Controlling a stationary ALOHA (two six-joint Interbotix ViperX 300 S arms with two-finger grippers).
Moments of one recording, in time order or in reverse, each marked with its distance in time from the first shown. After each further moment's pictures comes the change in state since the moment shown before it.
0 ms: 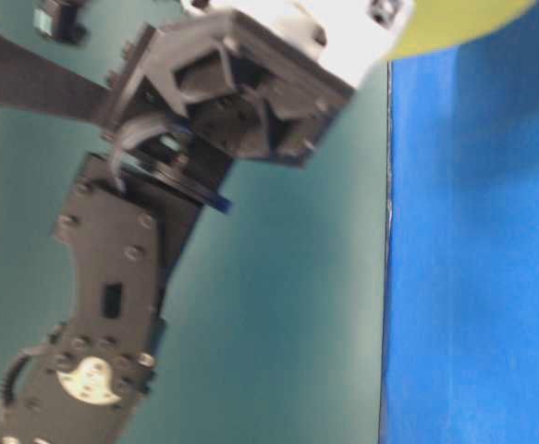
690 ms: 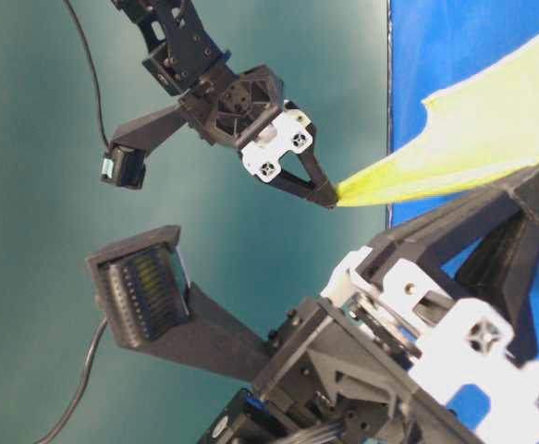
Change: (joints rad) left arm -0.009 -0.167 0.410 -0.002 -0.080 -0.169; right arm 0.051 0.330 -0.252 -0.003 -0.115 -0.002
